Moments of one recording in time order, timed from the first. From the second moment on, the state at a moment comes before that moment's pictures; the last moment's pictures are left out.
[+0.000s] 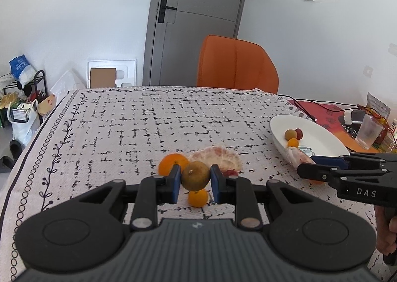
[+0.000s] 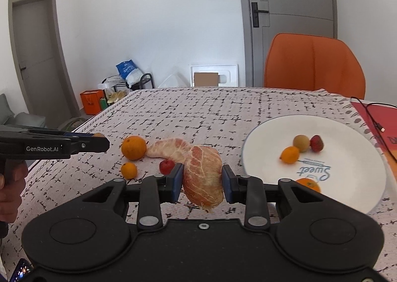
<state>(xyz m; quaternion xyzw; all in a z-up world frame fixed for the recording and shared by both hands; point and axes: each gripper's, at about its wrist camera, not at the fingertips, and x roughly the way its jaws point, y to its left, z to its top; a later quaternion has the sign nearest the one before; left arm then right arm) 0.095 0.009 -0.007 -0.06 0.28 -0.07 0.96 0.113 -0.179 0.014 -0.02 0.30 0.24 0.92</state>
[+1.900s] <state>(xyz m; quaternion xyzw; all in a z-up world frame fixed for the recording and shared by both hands) 0.172 -0.150 0.004 0.04 0.27 -0.22 0.94 0.113 -0.303 0.010 0.06 0.27 0.09 0.96</state>
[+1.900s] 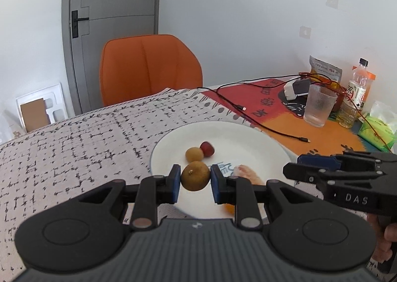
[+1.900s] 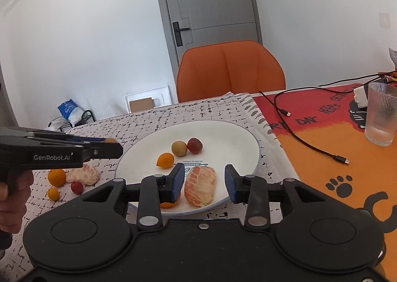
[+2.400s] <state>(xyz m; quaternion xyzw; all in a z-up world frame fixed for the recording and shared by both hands) 0.164 -0.129 0.012 0.01 0.28 -0.19 0.94 0.109 -0.302 0.010 0.07 0.26 0.09 0.96</state>
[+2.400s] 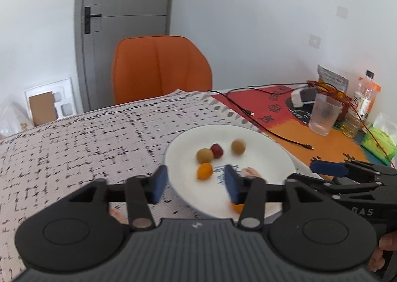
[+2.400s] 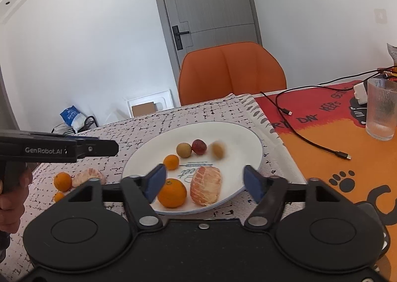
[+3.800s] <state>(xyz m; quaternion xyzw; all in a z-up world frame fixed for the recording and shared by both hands) 0.104 0.013 0.033 -0.07 0.23 -0.06 0.97 0.102 -0.232 0.027 0.08 0.24 0.16 0.95</state>
